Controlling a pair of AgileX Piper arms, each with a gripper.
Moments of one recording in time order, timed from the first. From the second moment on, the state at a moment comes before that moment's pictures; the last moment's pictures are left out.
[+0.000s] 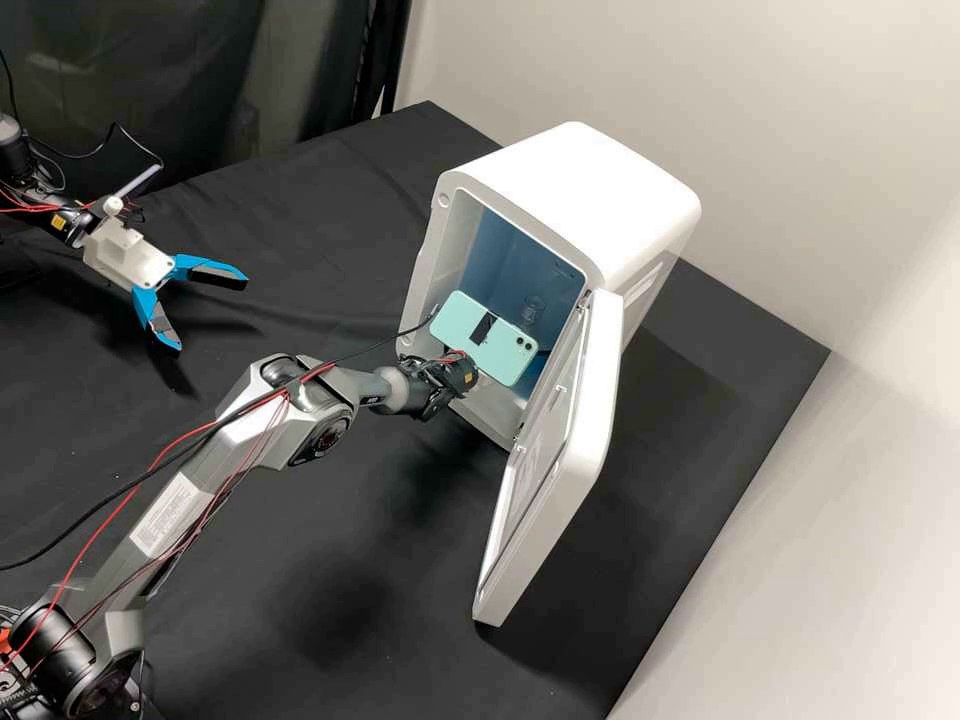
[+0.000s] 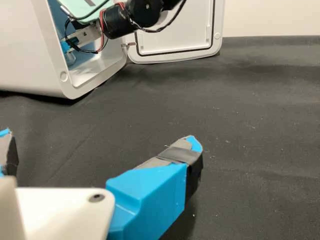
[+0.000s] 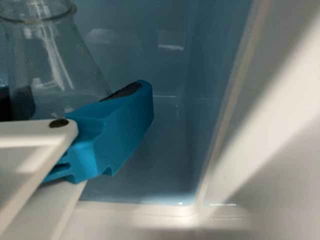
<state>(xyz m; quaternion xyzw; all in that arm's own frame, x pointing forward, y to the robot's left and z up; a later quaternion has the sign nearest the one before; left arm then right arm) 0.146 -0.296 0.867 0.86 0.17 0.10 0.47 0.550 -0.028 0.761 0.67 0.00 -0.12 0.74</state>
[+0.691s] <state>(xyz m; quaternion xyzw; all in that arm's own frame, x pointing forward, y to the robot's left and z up) 0.146 -0.295 0.868 0.86 0.17 0.10 0.47 0.562 -0.033 0.758 0.66 -0.01 -0.11 0.74</state>
